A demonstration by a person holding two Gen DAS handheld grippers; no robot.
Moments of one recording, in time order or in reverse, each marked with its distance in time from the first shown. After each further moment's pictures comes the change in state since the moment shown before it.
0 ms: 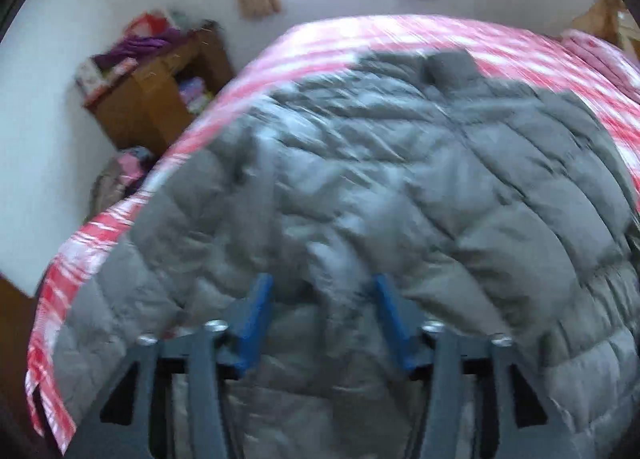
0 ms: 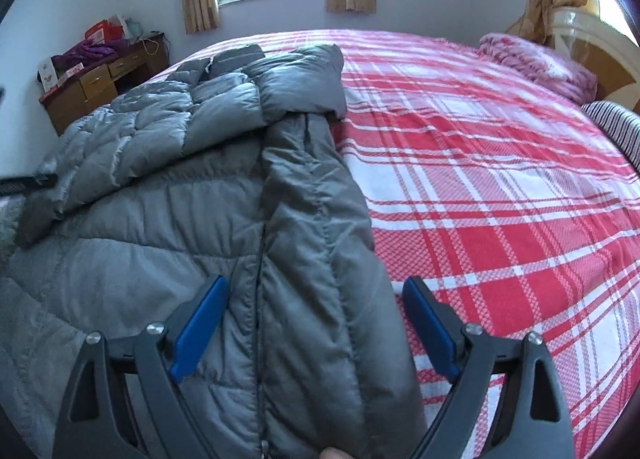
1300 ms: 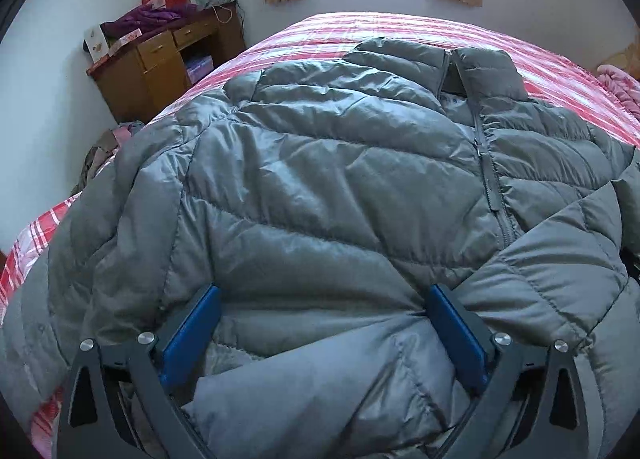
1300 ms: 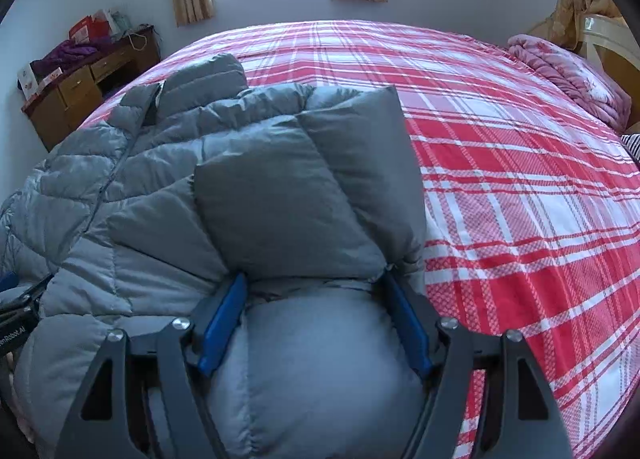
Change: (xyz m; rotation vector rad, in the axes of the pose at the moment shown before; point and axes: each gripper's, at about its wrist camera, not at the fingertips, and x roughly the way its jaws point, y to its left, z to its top) left arm 0.104 -0.059 0.052 -0.121 0.051 -0.017; right arm 0.143 0.003 0.146 -0.011 0.041 -0.017
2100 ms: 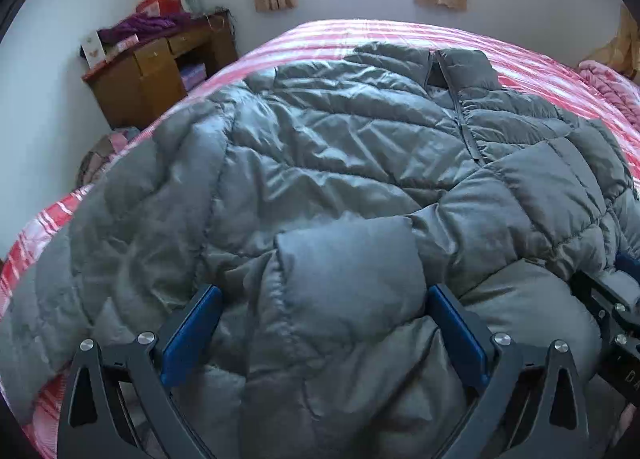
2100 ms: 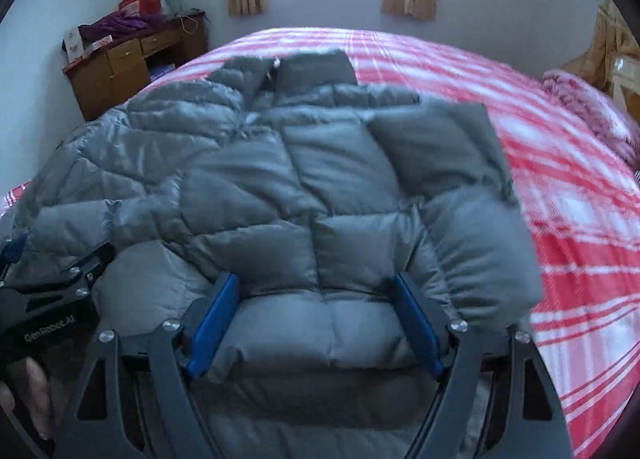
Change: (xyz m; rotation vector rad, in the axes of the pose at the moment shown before) left arm -0.034 0.029 -0.037 0.008 -0.021 -0.065; right arm -0.038 0.085 -0.043 -0.120 -0.014 0.076
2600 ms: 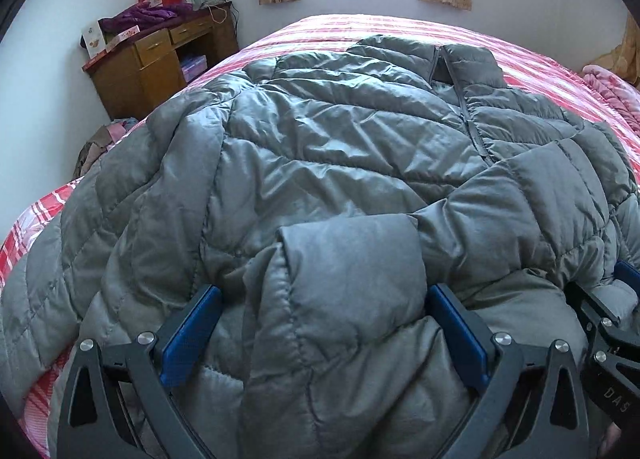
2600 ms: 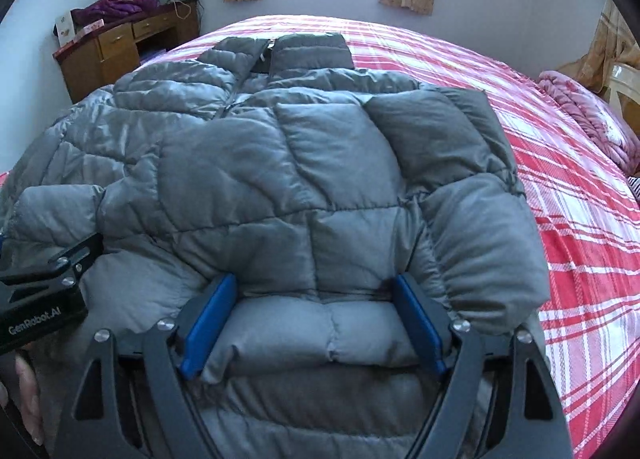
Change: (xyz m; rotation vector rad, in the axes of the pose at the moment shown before) left arm 0.006 -0.002 -0.002 -0.009 0.010 0.007; right arm 0.008 0.007 -0.003 -0.037 0.029 -0.070
